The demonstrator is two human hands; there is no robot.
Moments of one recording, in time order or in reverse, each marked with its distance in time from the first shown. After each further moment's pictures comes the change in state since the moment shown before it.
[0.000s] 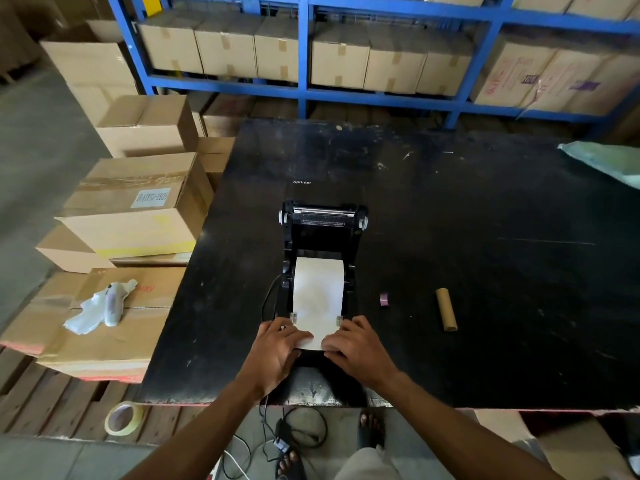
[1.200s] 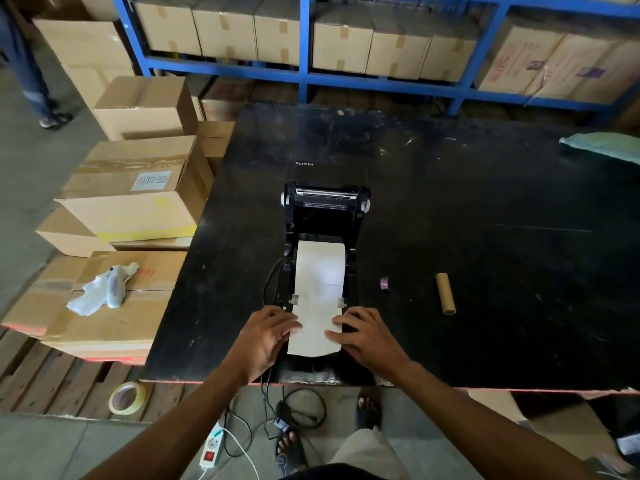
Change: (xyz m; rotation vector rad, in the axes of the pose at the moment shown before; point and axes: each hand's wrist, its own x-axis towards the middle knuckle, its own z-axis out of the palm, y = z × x) left_hand -0.026 -0.018 -0.001 -0.022 0.076 0.073; right_hand -0.026 0.009 -0.003 -0.113 -0.176 -0.031
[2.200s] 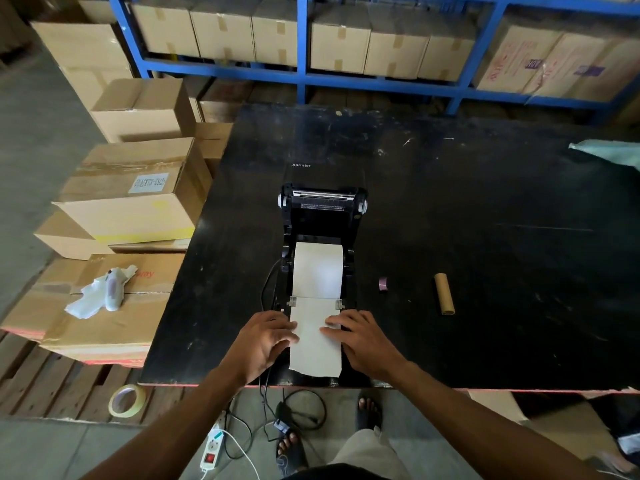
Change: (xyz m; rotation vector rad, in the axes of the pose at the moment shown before) left_hand 0.004 -0.006 0.003 -0.072 -0.008 0.024; right_hand 0.003 -0.001 0.009 0.093 -0.039 0.034
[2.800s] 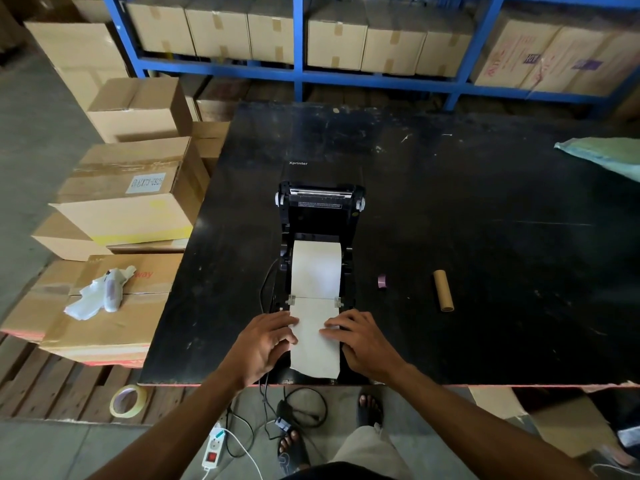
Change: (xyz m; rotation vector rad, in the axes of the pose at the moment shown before) left_hand -0.005 0.012 -0.005 -0.050 -0.010 0.012; right_hand -0.005 -0.005 0.002 0.110 0.088 0.025
